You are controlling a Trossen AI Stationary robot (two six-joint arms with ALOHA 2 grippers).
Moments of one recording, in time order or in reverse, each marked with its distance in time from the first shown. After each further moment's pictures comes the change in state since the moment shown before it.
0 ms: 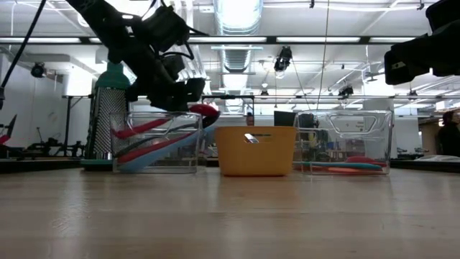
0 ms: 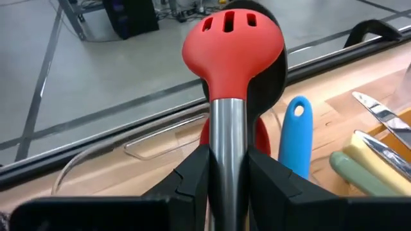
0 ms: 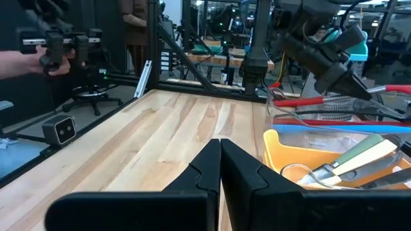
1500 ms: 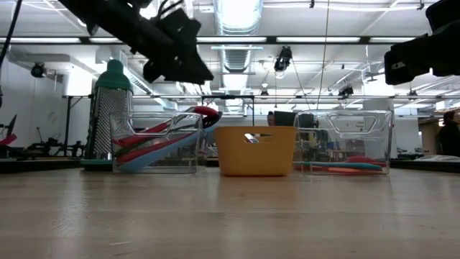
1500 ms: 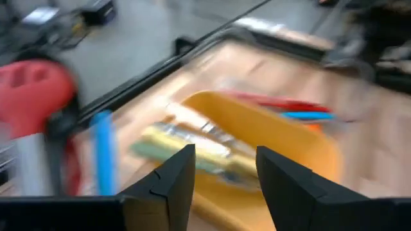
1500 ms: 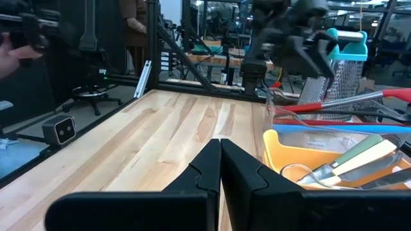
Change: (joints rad) left arm -0.218 -0.143 -0.029 0.120 0.296 0.196; right arm 0.000 0.000 0.000 0.000 0.000 0.000
